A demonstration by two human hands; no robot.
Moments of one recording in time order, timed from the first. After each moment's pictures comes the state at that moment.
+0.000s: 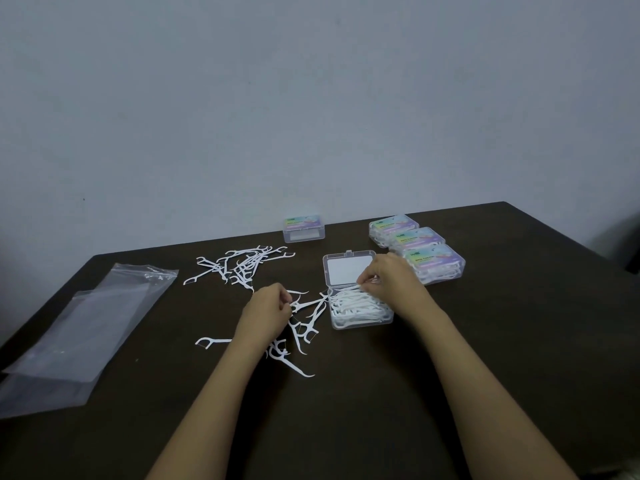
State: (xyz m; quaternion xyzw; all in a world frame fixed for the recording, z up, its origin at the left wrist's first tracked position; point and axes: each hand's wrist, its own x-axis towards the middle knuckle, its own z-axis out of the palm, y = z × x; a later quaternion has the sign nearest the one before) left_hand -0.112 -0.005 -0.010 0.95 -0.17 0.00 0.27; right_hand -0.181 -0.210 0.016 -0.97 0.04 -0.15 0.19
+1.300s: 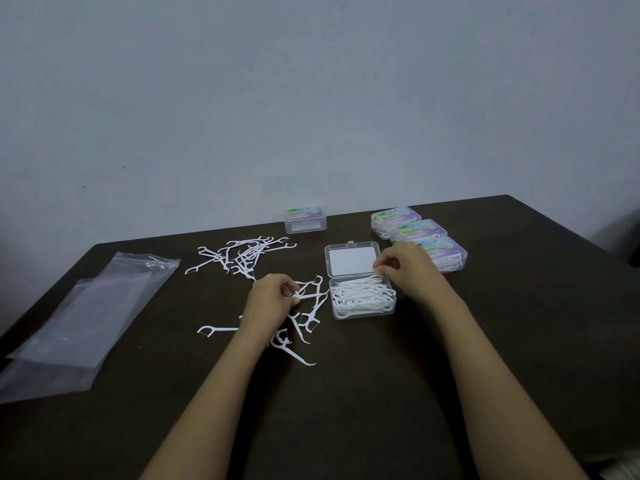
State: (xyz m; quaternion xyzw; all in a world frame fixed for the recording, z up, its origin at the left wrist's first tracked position) left_hand -0.114 -0.008 -0.010 0.93 -0.17 0.00 0.33; right_hand -0.185 -0.226 0.019 -0.95 0.08 -0.14 0.26
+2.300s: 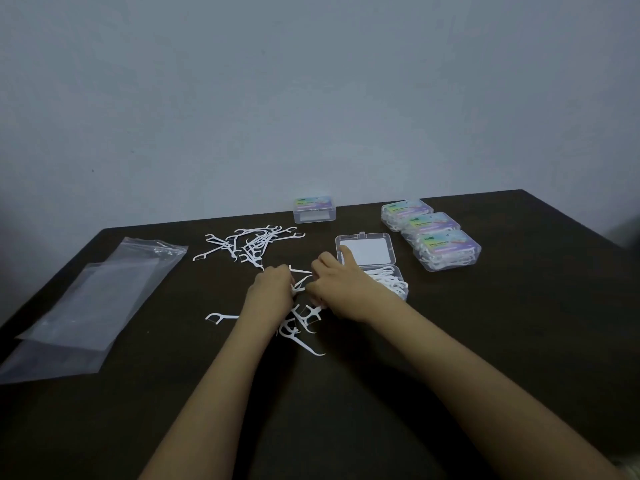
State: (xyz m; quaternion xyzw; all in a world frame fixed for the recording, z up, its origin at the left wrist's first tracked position) left_hand -0.113 -0.002 -0.006 0.97 -0.16 -0.01 0.16; right_hand -0.170 -0.128 0.017 -0.97 -0.17 -0.04 -0.13
